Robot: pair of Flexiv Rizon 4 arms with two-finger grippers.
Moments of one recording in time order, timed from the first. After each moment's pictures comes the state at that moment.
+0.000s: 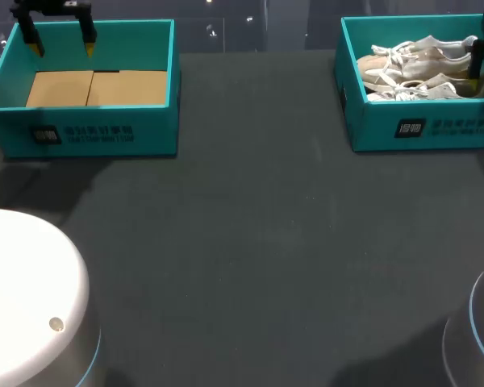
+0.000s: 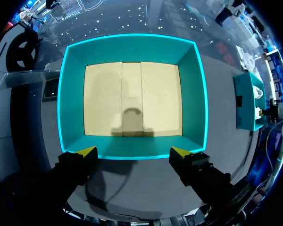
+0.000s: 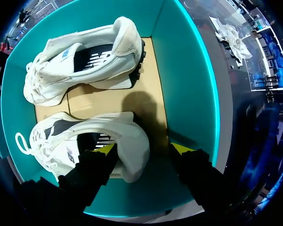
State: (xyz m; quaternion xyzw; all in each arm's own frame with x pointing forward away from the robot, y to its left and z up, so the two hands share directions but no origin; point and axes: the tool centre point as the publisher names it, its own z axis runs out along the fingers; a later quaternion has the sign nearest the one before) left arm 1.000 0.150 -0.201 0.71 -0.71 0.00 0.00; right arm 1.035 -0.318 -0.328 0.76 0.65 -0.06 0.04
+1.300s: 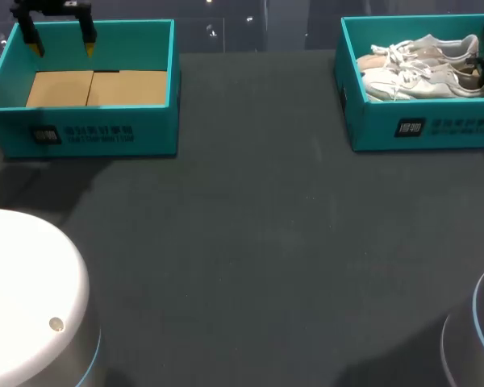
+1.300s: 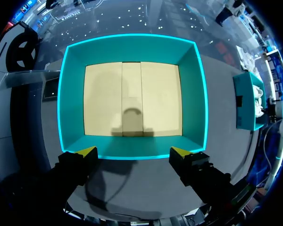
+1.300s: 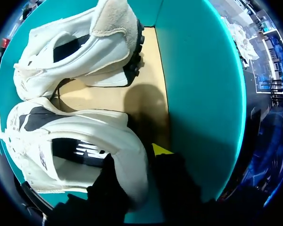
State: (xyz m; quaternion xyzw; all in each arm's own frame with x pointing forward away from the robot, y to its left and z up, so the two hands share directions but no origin) left arm 1.000 0.150 -0.201 0.71 -0.71 0.00 0.00; right arm 1.039 -0.330 -0.355 0.75 0.66 -0.05 0.01
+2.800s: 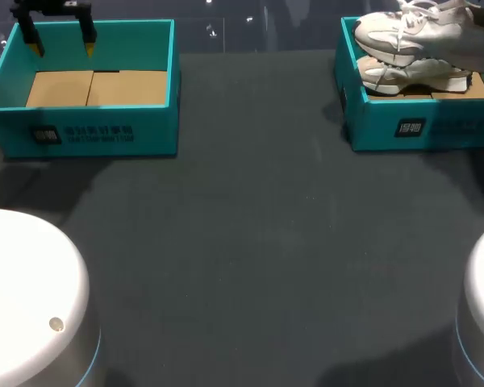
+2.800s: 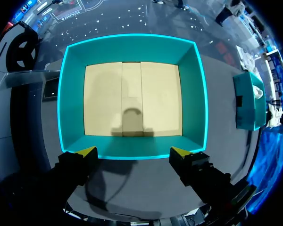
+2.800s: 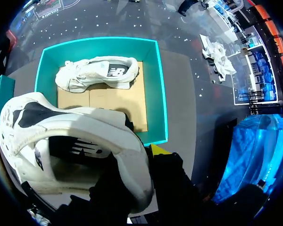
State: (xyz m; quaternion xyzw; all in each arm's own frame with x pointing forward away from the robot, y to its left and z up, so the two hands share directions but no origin) left arm 1.000 0.150 -0.201 0.71 -0.71 0.00 0.00; right arm 0.991 -0.282 -0.161 0.72 0.68 -0.10 0.12
